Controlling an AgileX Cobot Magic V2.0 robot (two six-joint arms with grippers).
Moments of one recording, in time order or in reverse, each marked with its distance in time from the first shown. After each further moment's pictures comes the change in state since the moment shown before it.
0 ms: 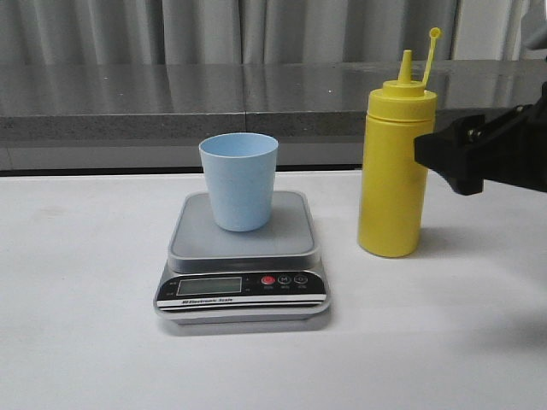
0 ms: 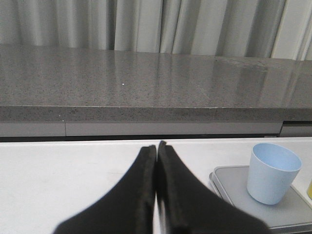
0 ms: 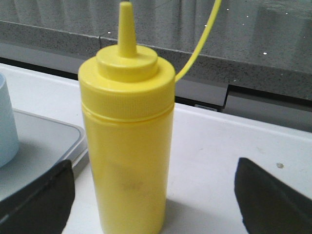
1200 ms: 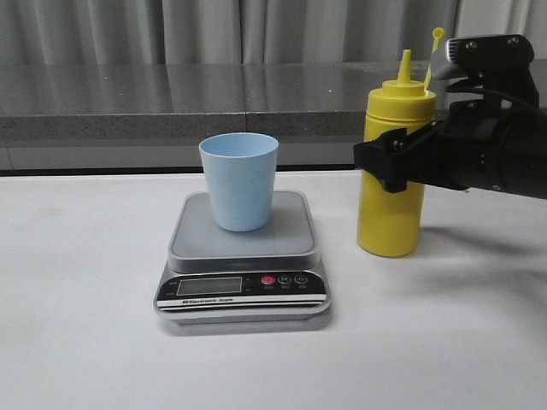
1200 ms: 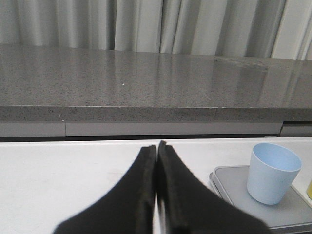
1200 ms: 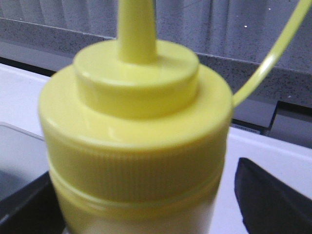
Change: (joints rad) left arm 0.000 0.000 0.000 0.000 0.000 0.000; right arm 0.000 0.286 -0.278 -0.118 -0.042 0.062
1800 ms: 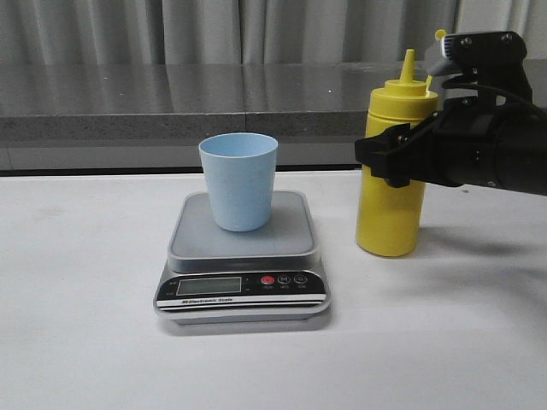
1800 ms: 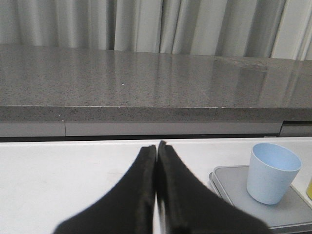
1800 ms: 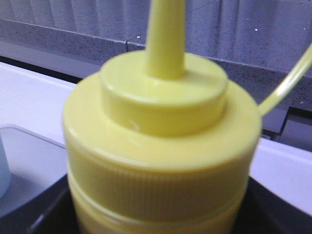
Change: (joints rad) left arm 0.000 0.000 0.000 0.000 0.000 0.000; right arm 0.000 0.000 -0.015 -0.039 0.012 0.022
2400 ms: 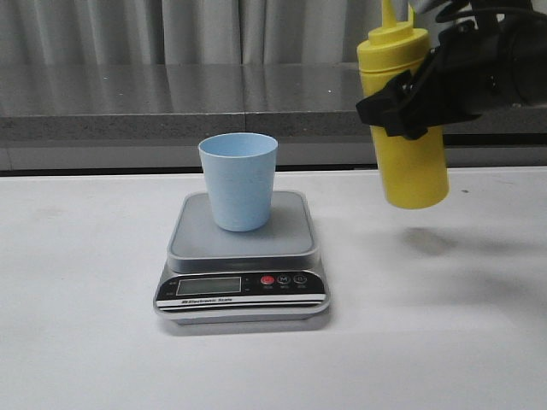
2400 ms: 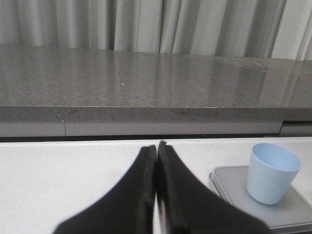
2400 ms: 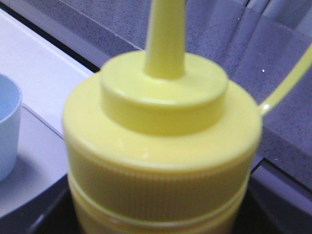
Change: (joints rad) left arm 0.000 0.000 0.000 0.000 0.000 0.000; right arm 0.002 -0.244 -0.112 -0.240 0.428 -0.049
